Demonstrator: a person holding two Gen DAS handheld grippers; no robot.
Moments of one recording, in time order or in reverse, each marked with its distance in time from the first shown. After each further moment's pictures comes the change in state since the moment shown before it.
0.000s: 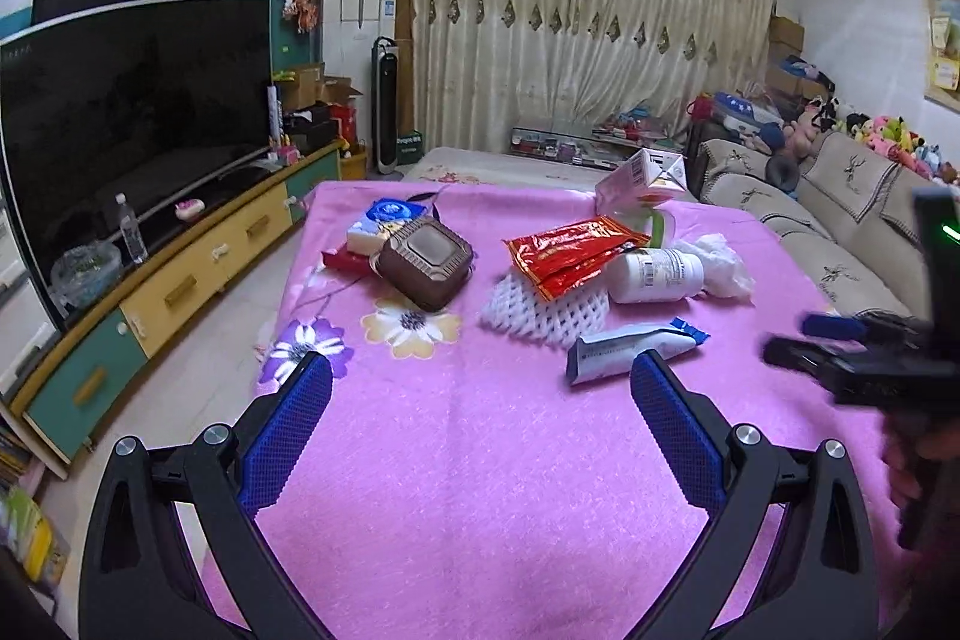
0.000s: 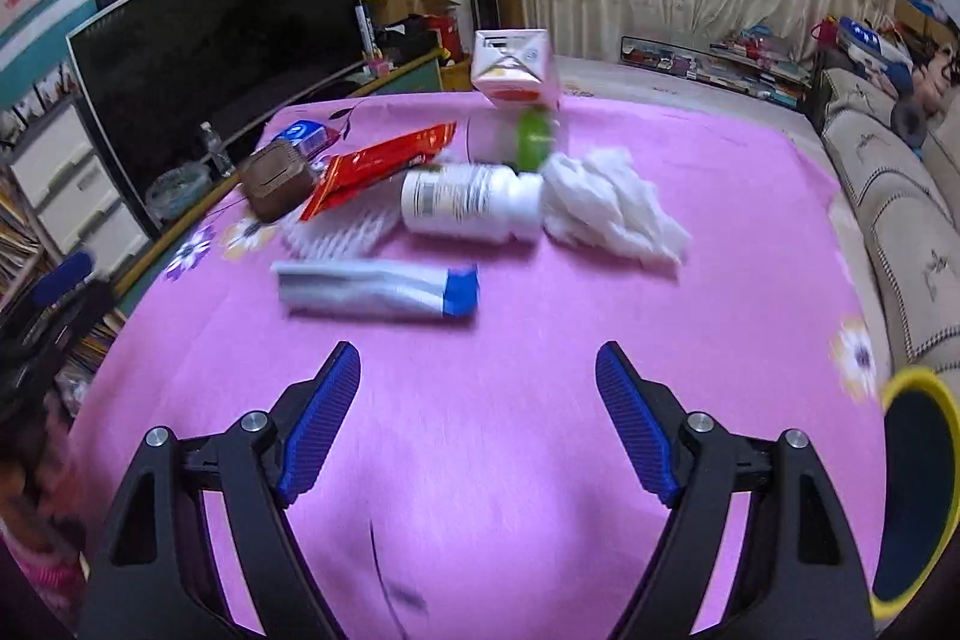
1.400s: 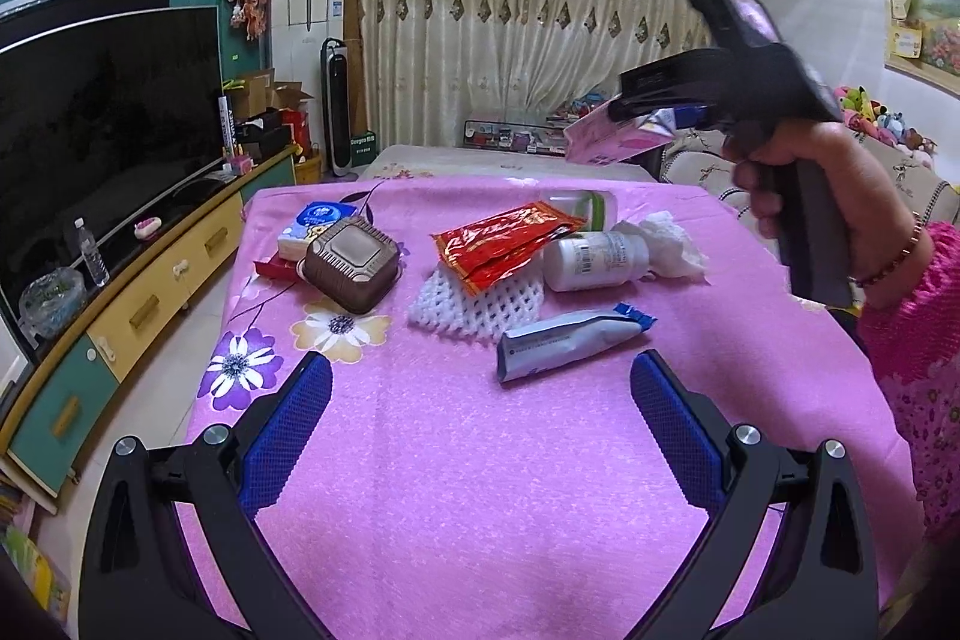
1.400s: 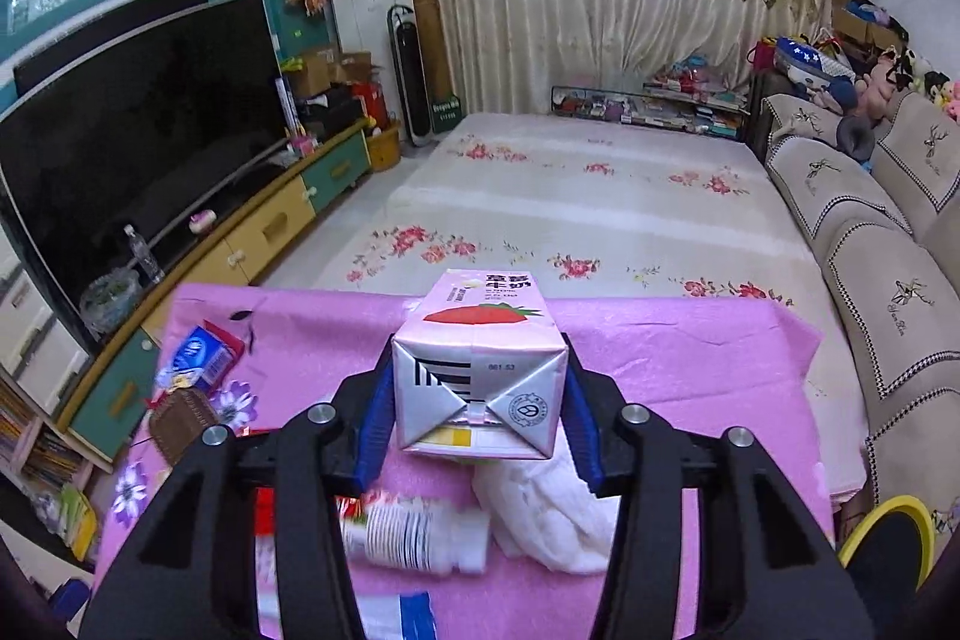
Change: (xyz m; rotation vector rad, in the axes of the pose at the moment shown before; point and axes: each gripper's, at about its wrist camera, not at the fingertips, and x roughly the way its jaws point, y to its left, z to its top) left arm 0.002 -0.045 -0.006 0.085 0.003 -0.081; right arm 0.037 -0.028 0.149 0.114 -0.137 -0.135
